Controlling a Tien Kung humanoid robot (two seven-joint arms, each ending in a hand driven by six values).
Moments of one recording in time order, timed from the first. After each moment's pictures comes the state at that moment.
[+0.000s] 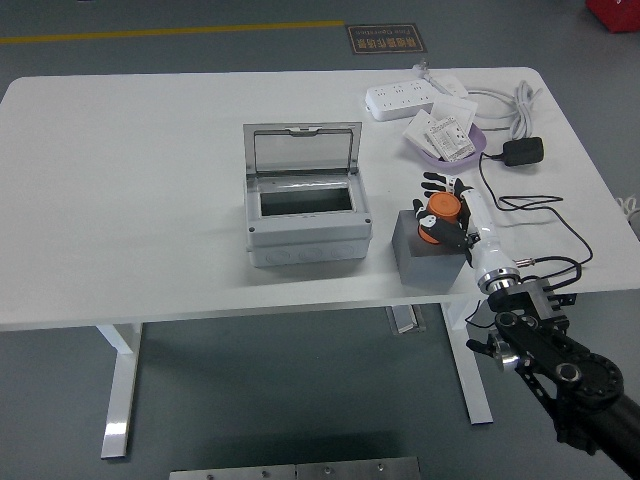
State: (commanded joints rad) left arm -0.08 0.25 -0.47 -0.18 0.44 0.01 0.36; right arm 0.32 -0.21 0.95 1.06 -1.07 -0.37 0.31
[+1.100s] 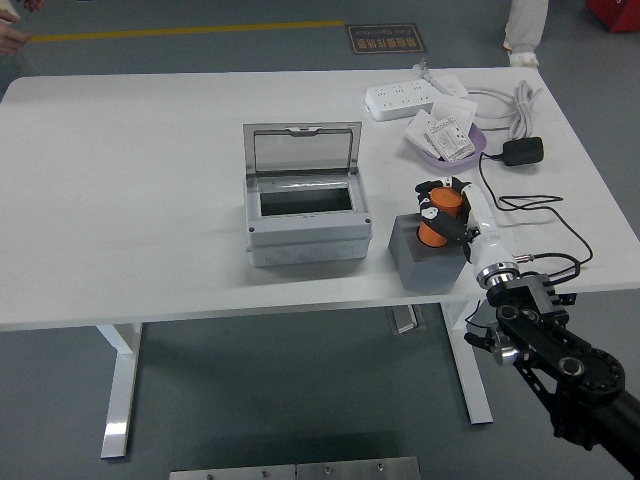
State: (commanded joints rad) left arm -0.08 0.26 -0.48 -0.18 0.46 0.03 0.33; right arm 0.33 -0.21 0.96 1.08 -1.02 -0.36 0.28
